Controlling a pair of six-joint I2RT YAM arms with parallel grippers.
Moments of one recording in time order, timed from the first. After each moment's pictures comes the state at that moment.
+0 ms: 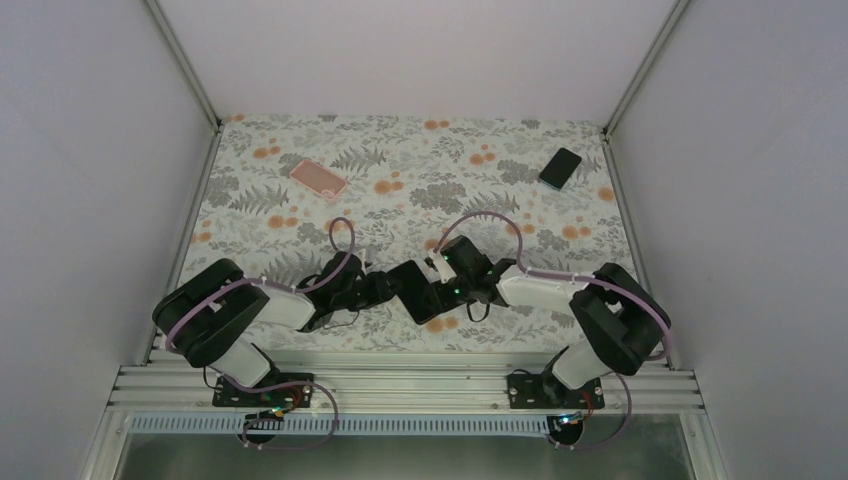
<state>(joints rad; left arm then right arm) -0.72 1.55 0.33 0.57 0.27 -1.05 0.78 1.51 0.65 -0.19 -0.30 0.34</state>
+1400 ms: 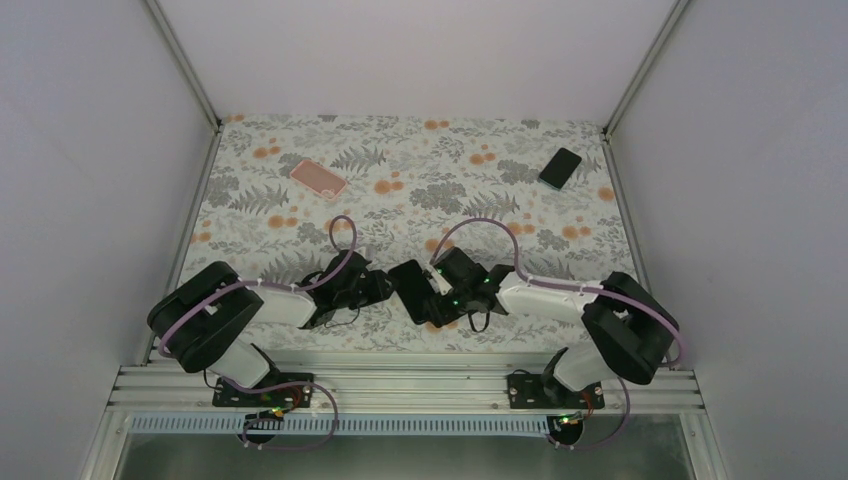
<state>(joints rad) -0.74 1.52 0.37 0.42 0.17 -1.00 0.88 1.45 0.67 -0.35 -0.16 0.36</state>
